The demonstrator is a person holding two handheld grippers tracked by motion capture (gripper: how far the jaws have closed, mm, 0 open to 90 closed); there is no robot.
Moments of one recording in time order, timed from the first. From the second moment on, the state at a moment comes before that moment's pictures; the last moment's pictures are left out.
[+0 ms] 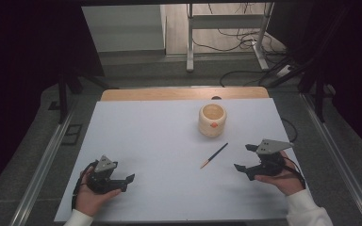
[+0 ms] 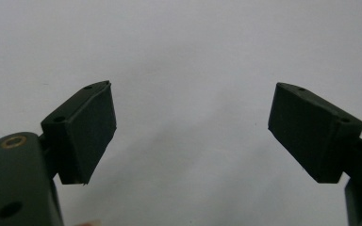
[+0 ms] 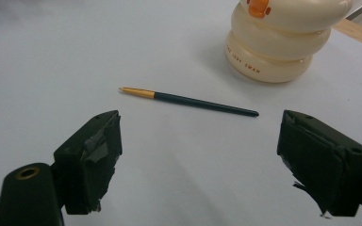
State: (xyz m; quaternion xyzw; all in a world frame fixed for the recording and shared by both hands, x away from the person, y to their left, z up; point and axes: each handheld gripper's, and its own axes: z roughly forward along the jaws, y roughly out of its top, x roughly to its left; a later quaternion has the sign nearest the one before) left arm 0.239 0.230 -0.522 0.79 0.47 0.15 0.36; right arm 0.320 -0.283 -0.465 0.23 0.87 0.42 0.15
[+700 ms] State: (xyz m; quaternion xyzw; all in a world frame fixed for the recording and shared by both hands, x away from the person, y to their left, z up) left arm 0.239 0.229 -0.522 0.79 0.47 0.15 0.36; right arm 0.336 -0.277 -0.453 0.18 0.89 0.39 0.15
